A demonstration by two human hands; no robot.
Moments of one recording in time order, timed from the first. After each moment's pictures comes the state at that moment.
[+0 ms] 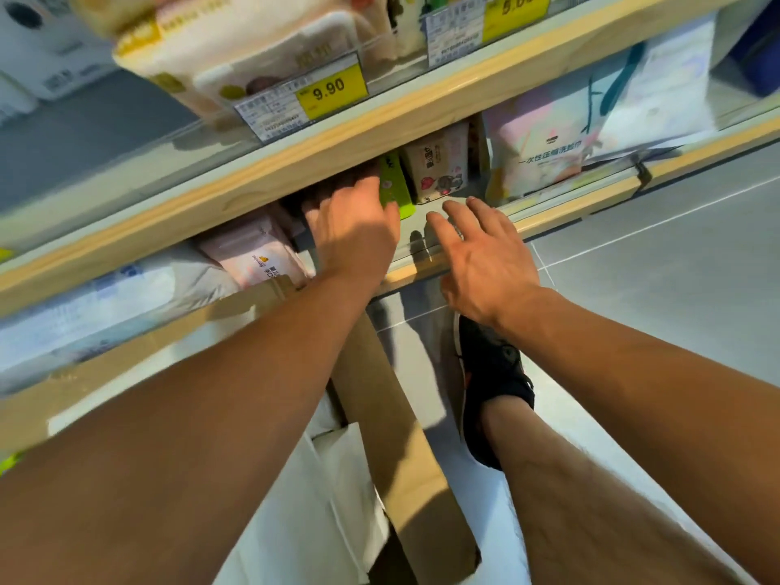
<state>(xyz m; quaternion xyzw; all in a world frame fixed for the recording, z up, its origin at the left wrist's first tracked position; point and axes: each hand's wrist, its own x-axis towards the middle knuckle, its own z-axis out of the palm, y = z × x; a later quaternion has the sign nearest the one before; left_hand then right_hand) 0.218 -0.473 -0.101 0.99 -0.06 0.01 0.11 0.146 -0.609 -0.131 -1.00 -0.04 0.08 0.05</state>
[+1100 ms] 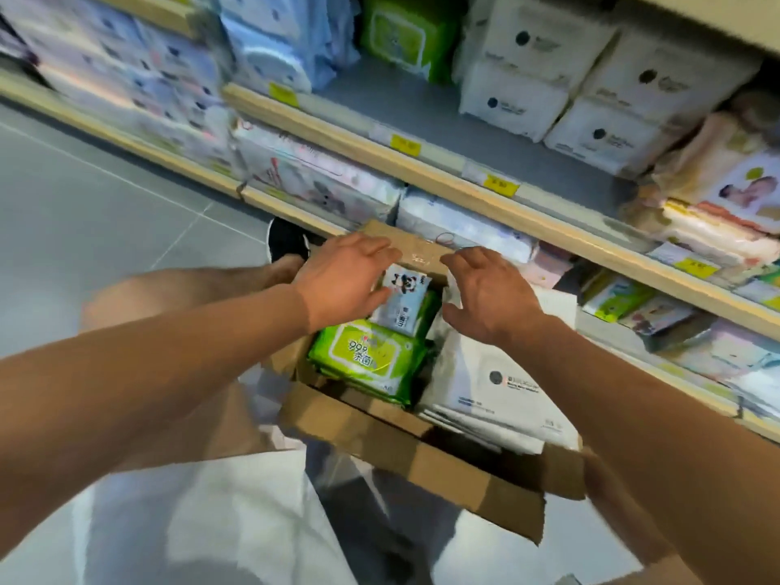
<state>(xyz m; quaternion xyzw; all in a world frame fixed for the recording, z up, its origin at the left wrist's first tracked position) -0.027 -0.025 0.045 0.99 -0.08 -0.03 0.09 0.038 -0.238 0.082 -0.93 -0.34 0.12 -0.04</state>
